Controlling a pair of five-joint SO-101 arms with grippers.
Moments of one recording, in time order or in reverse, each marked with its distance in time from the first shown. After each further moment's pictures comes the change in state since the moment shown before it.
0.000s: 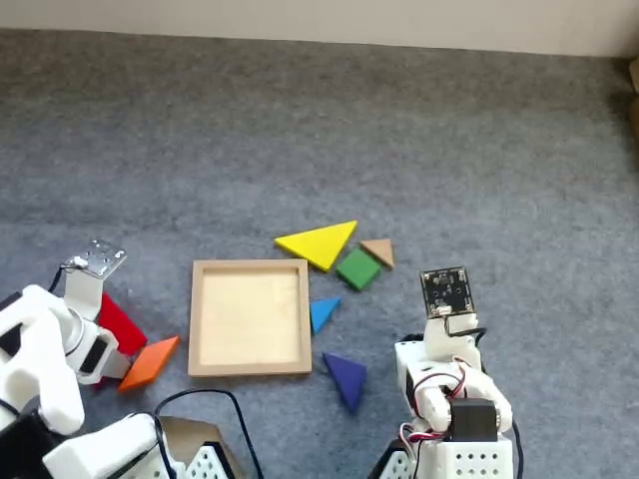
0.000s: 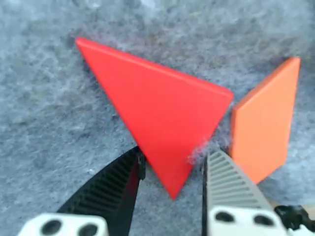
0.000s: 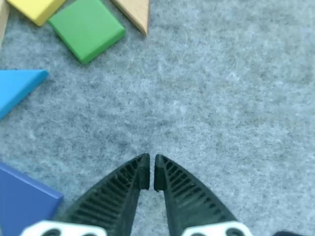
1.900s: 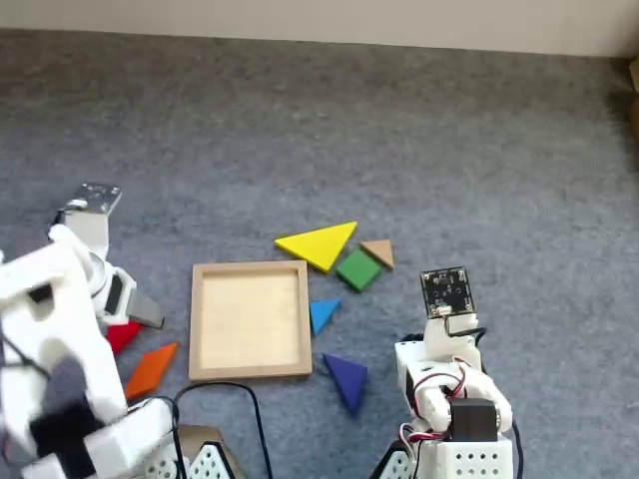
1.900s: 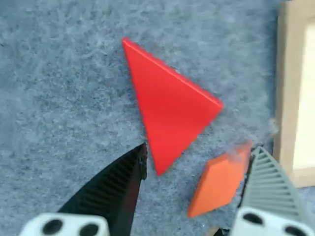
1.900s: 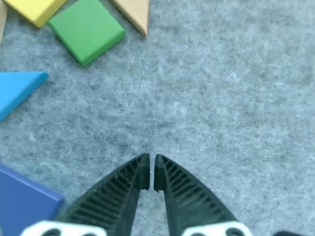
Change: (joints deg) left arm 7.8 -10.9 -14.0 17.8 27.7; right arm 0.0 0.0 0.0 0.0 0.0
